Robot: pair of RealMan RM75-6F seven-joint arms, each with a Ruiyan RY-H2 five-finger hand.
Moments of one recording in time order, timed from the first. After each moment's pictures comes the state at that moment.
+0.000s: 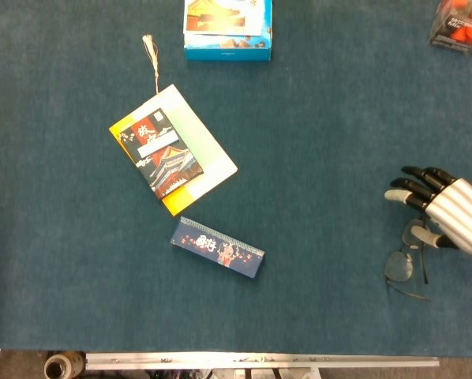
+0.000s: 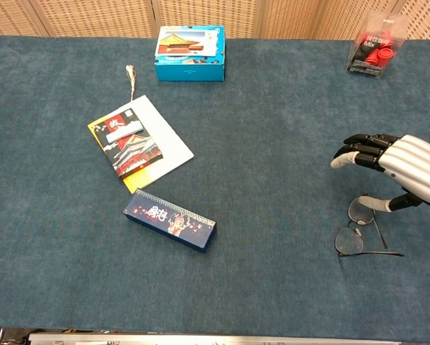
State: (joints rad) left arm -0.03 -1.18 -0.11 -1.65 1.40 1.59 0.23; right arm 0.35 -1.56 -0.19 -0.88 -1.89 1.47 0.25
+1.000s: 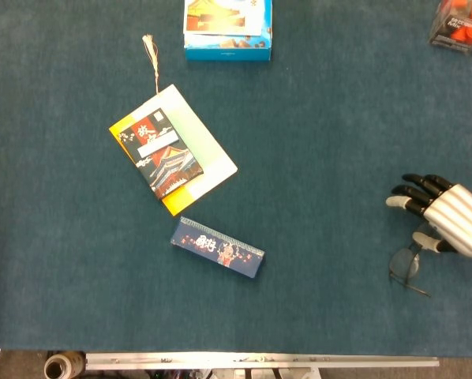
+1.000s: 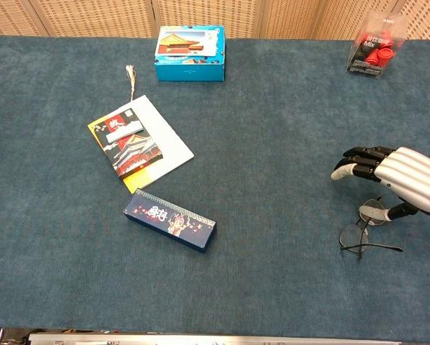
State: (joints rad) left arm -0.03 -1.18 -0.11 -1.66 1.40 1.60 0.23; right arm 0.35 -1.60 -0.22 -0.80 -1.88 1.43 0.29
